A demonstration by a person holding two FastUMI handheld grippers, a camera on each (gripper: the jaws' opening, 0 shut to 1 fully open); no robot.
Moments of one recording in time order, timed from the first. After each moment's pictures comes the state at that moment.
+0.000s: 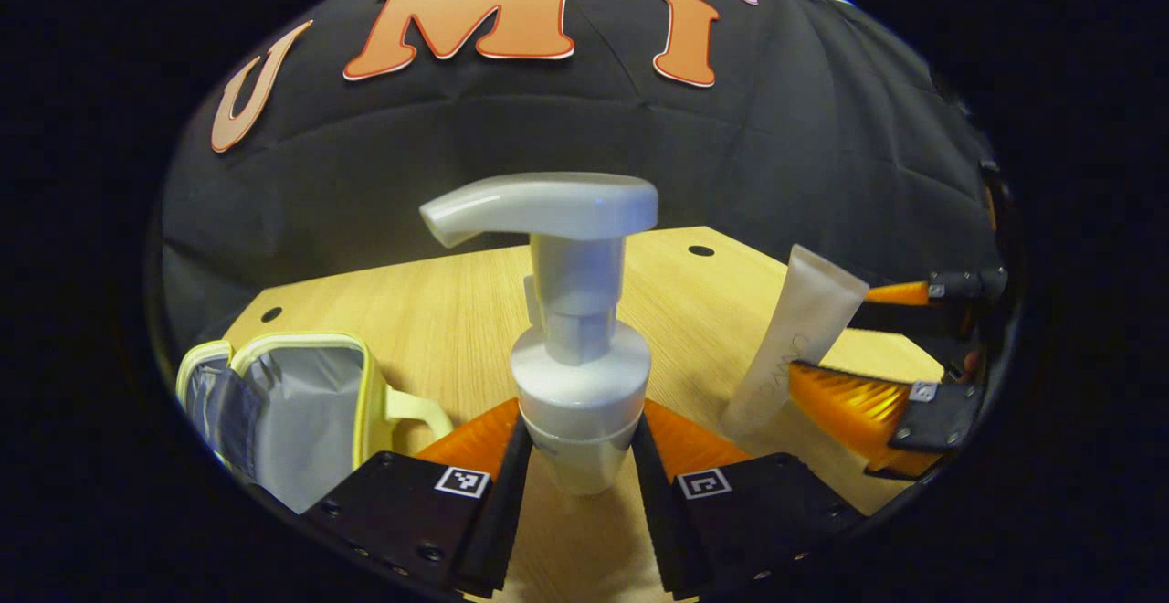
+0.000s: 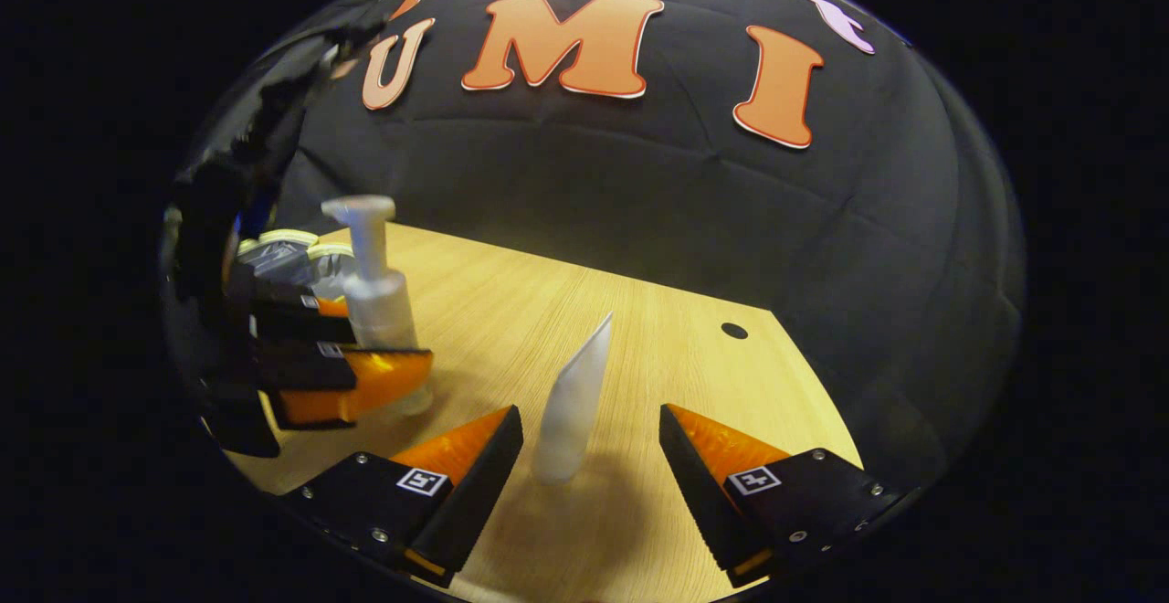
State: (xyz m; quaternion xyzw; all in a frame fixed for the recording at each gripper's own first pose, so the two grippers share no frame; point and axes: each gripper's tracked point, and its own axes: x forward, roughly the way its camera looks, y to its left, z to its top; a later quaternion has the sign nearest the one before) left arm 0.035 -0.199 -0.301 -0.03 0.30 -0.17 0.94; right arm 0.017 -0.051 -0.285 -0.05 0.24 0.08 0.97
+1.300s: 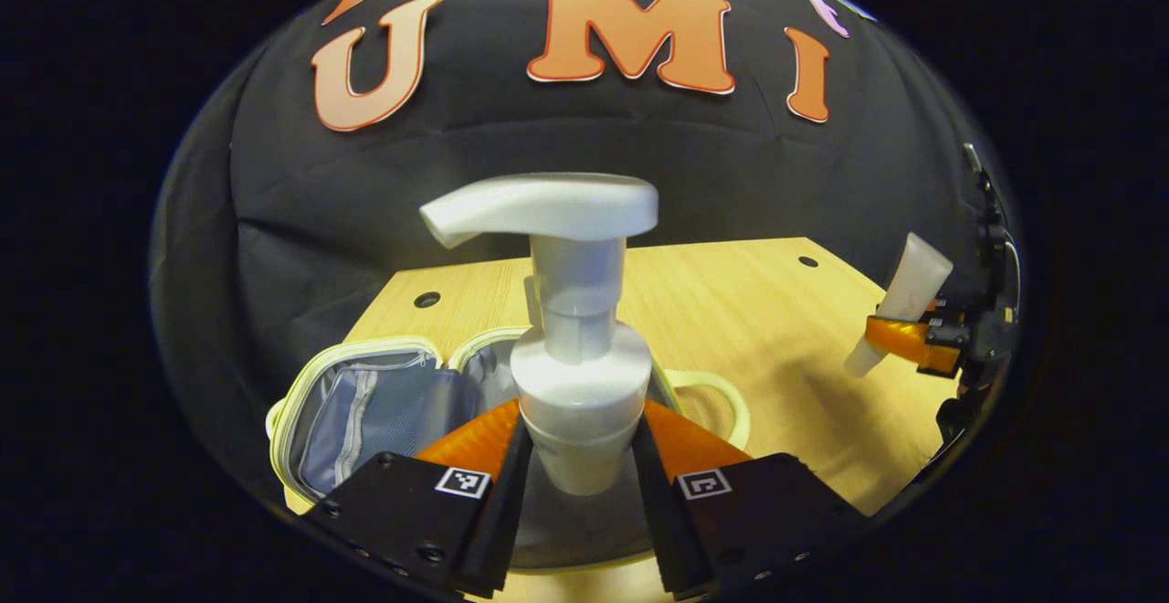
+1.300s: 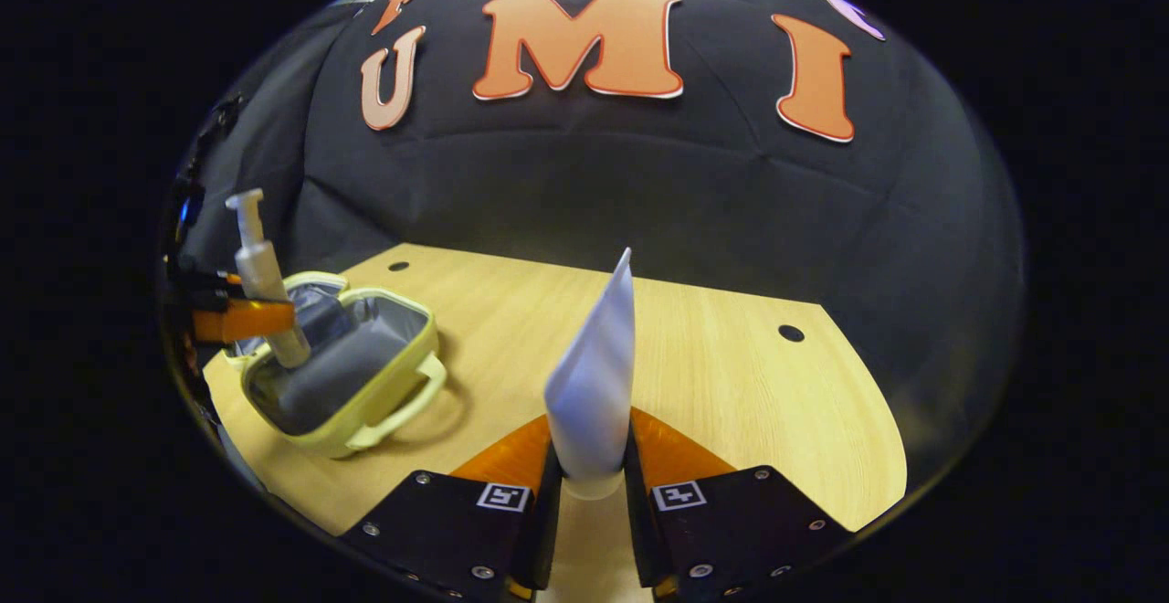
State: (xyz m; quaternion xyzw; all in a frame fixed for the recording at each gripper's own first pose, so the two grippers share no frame) left arm -0.001 0.041 -0.276 -0.03 0.36 -0.05 0.93; right arm 0.037 0.031 -0.223 0.02 0.26 0.12 0.96
